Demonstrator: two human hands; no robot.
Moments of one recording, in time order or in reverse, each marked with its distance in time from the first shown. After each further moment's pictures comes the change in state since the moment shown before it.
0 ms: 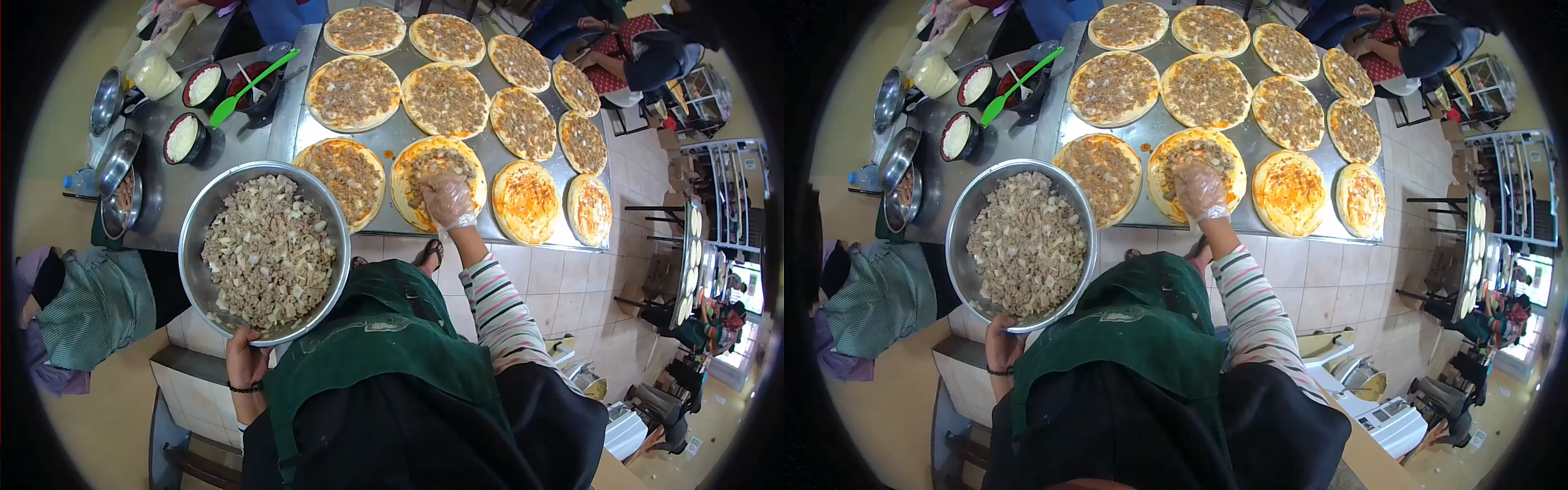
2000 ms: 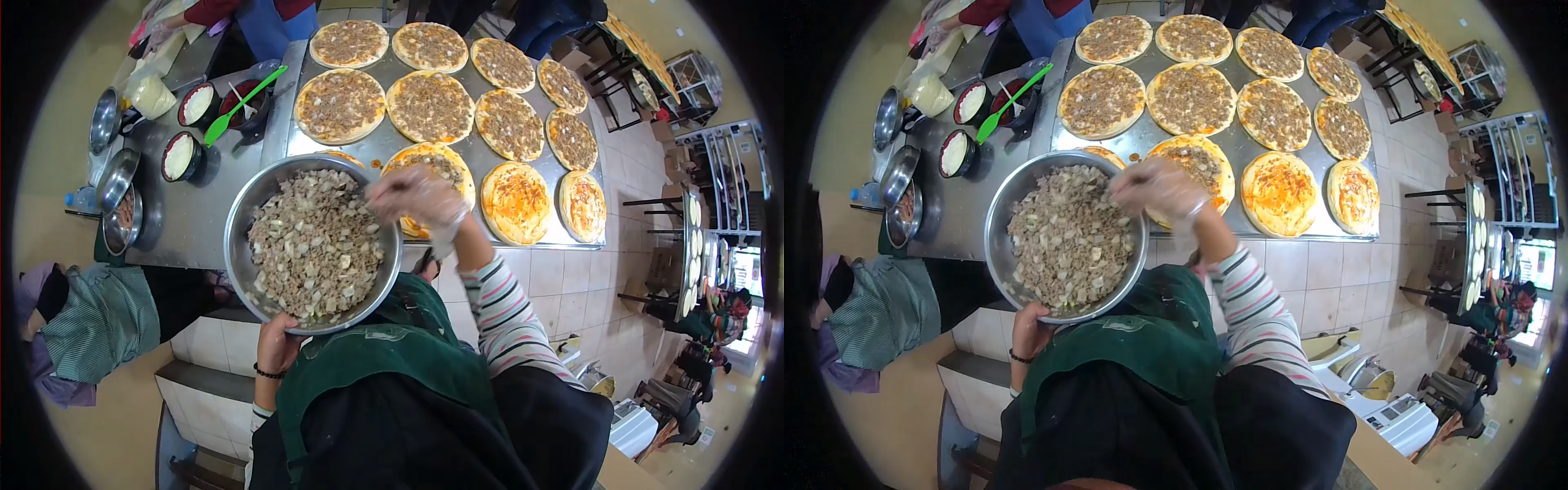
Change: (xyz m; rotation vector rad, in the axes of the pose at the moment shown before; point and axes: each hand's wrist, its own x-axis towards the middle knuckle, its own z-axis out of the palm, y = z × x) left_hand 0.012 -0.034 0.060 0.114 -0.264 -0.041; right_hand 0.038 -0.068 -0.077 1.094 -0.599 0.223
